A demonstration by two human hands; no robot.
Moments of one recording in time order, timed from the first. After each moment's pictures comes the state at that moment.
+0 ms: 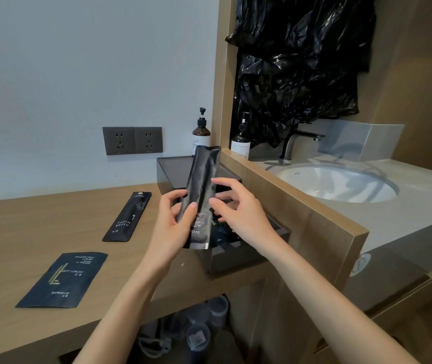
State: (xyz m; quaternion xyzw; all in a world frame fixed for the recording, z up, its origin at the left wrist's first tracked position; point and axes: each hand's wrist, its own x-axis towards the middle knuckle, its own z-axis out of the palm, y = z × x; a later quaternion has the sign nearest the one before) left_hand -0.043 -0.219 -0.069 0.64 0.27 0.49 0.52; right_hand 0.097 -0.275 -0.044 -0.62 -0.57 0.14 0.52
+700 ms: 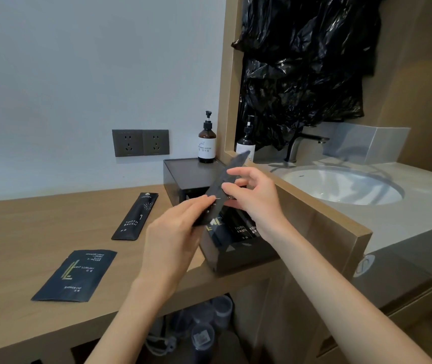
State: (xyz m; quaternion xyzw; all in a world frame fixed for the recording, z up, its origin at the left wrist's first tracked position) left_hand -0.065 -0.234 -0.070 0.81 0.25 0.52 -0.02; right_hand 0.090 -0.278 -0.015 -0.55 -0.45 0.23 0.67
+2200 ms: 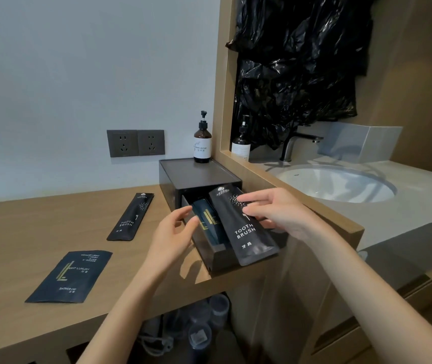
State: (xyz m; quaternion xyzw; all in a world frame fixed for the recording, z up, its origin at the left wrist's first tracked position) left_hand -0.053 -0.217 -0.080 0.73 0.38 0.39 0.40; right_hand 0.134 -0.313 -0.010 -0.70 -0.46 0.30 0.45
